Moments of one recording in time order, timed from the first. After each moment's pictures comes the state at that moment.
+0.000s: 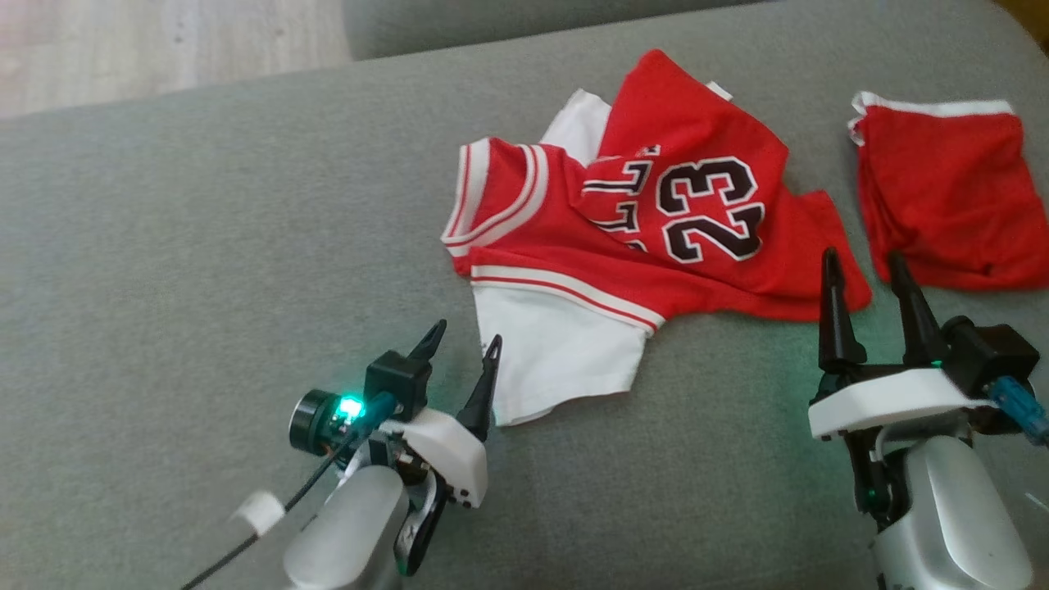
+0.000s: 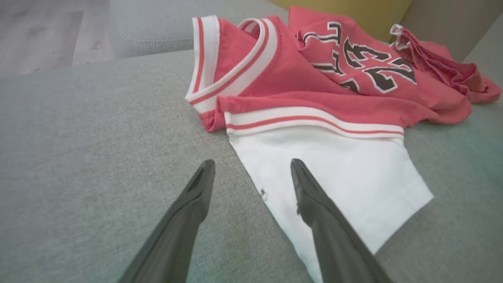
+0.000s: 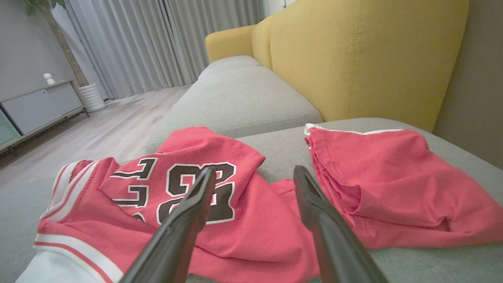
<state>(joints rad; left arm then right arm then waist) -0.41 0.04 -0.59 0.63 -0.36 0.02 -0.09 -0.22 -0.05 -0.03 0.36 0.17 0.13 -0.22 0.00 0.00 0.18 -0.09</state>
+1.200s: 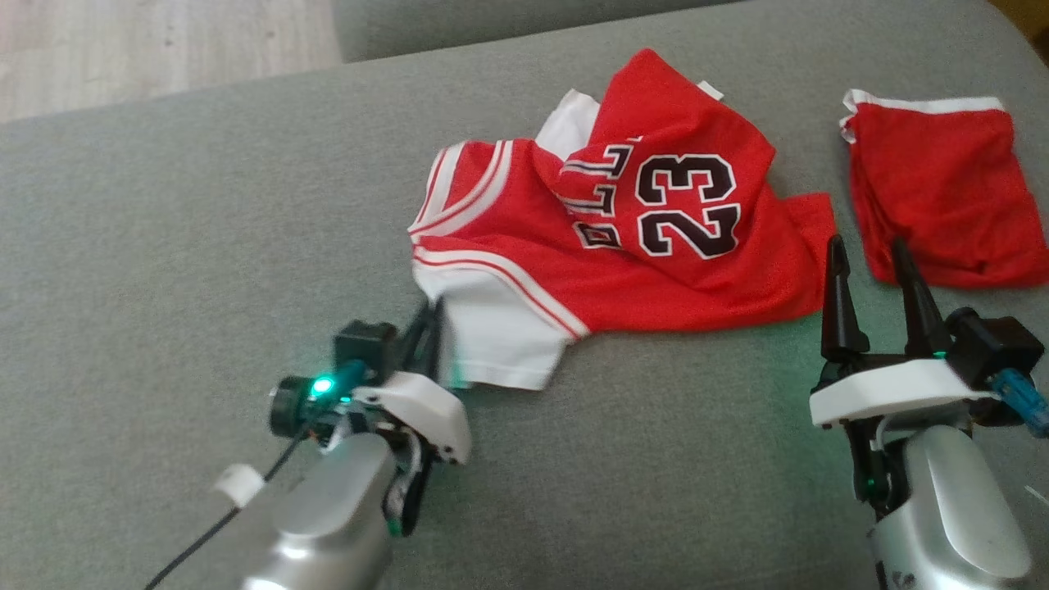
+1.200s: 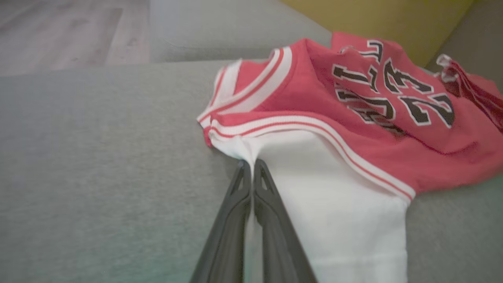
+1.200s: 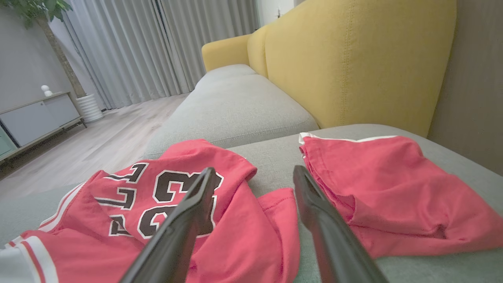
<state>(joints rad) -0.54 0.05 -0.71 0.81 -0.59 0.10 -0.17 -0.25 -0.05 -0.04 0.40 0.19 0.13 -0.25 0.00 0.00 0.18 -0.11</state>
